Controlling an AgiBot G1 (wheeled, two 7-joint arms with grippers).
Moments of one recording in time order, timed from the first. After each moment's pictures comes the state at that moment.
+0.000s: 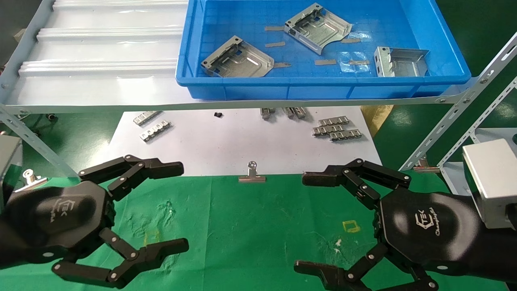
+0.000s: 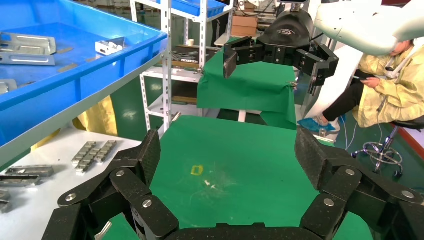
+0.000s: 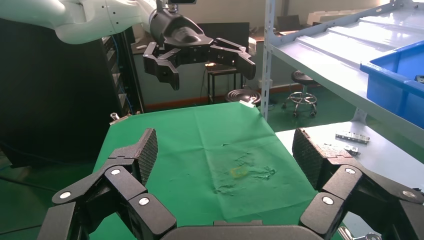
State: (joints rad) left arm -1.04 0.54 0.37 -1.17 0.60 1.36 -0.11; right arm 1.08 -0.61 -0.28 1.28 -0.73 -1.49 0.19
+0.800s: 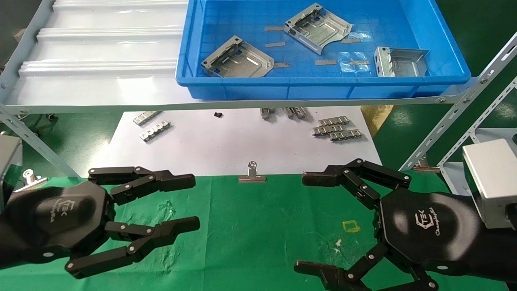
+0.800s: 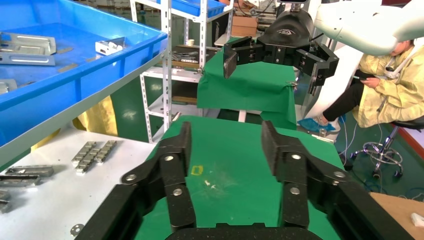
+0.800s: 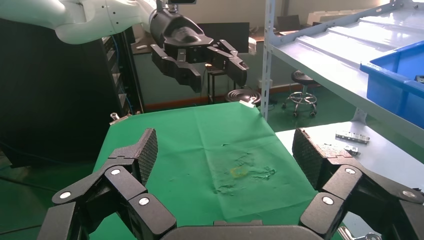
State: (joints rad) left arm -1.04 0.54 0.37 -1.17 0.60 1.36 -0.11; right arm 1.08 -0.61 -0.28 1.28 -0.73 -1.49 0.19
